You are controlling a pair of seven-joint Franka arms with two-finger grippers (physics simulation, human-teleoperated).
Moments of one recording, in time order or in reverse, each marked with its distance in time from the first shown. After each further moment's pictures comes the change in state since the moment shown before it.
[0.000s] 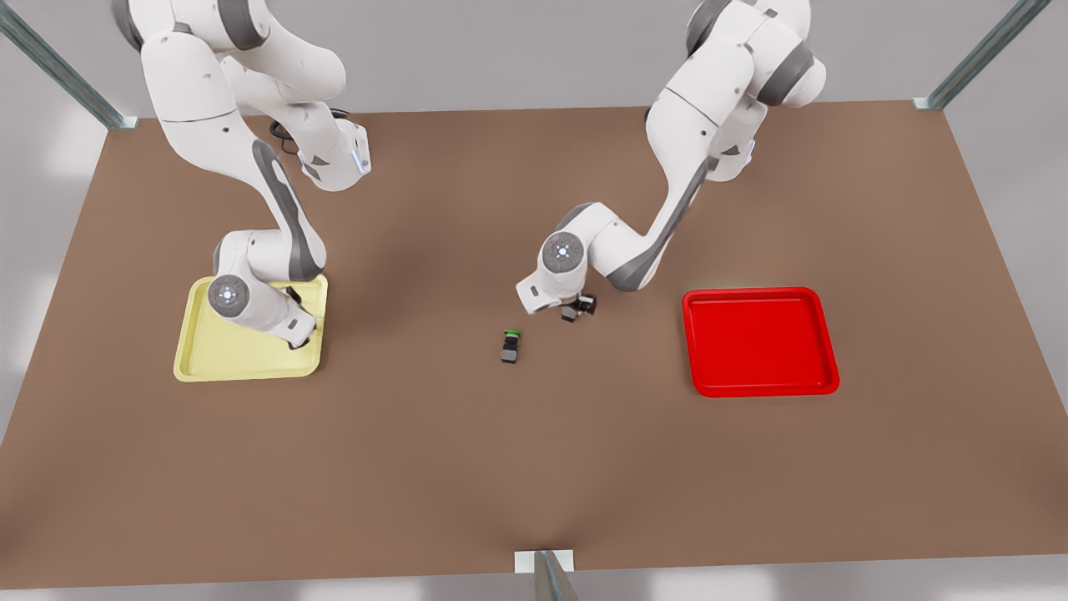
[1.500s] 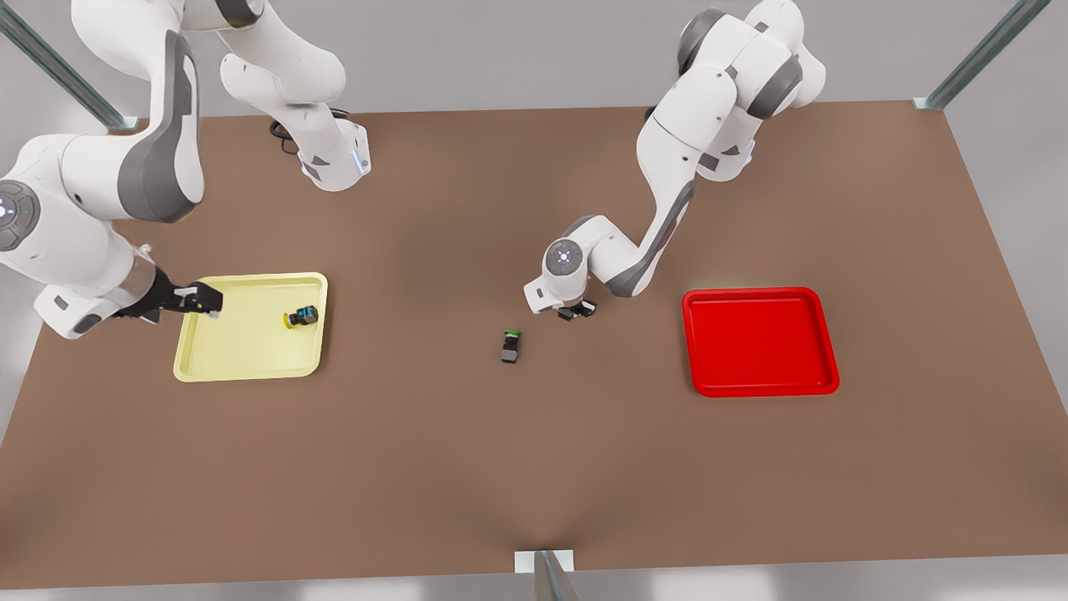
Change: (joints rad) left arm -0.009 0.075 0.002 -0.118 0.090 0.187 0.000; right arm -0.072 -0.110 0.053 0.828 -0.047 -0.780 1.719
